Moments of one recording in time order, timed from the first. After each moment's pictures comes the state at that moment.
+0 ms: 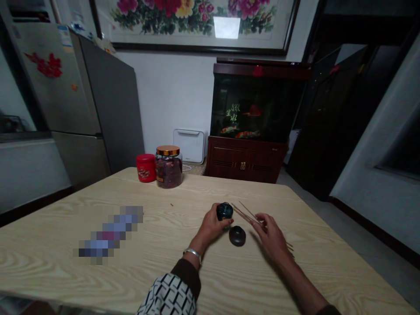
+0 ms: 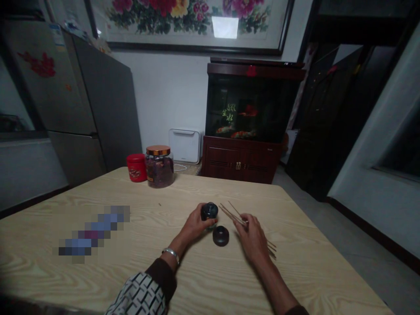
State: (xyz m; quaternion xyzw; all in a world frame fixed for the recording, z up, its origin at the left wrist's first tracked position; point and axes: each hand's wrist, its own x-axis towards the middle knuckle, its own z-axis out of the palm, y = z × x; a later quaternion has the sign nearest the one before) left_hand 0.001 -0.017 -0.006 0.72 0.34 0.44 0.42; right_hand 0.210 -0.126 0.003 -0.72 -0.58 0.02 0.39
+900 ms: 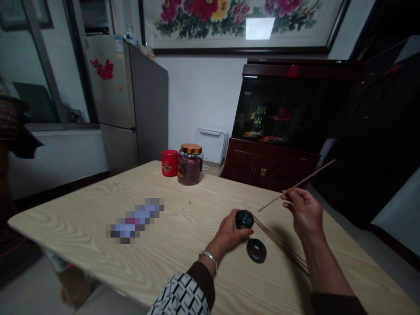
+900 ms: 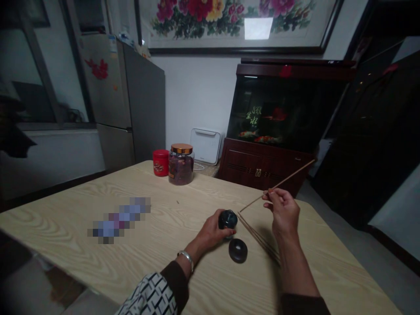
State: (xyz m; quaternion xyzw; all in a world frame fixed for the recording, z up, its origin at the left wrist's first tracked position) left_hand -0.003 -0.019 -0.004 0.70 0.35 0.44 0.43; right_hand 0.199 -0.050 0.110 -0.46 -0.39 0.21 0.77
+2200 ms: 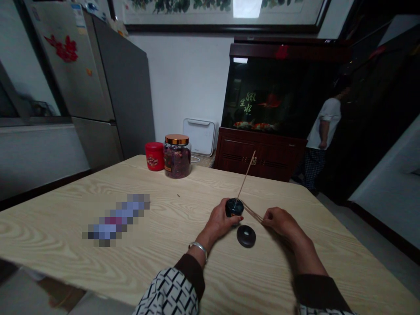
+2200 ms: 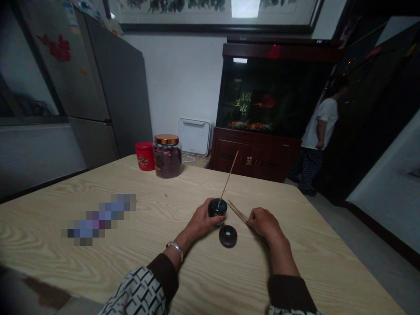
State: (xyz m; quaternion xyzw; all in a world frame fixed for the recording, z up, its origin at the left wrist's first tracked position) left_hand 0.003 -0.014 -0.006 0.70 0.35 0.44 0.44; right_hand 0.259 -0.053 0.019 -0.76 -0.63 0.09 0.16
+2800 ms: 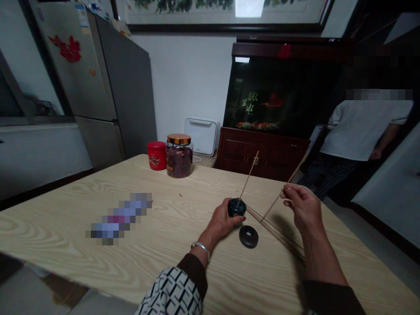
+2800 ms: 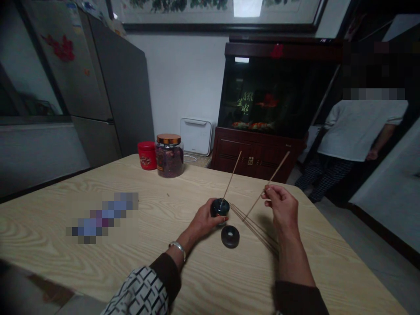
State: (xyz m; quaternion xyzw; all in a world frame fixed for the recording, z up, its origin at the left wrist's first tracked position) left_hand 0.003 -0.015 -0.004 0.70 0.35 0.44 0.44; right_hand 0.240 -0.059 0.075 -0.55 -0.42 0.18 0.70
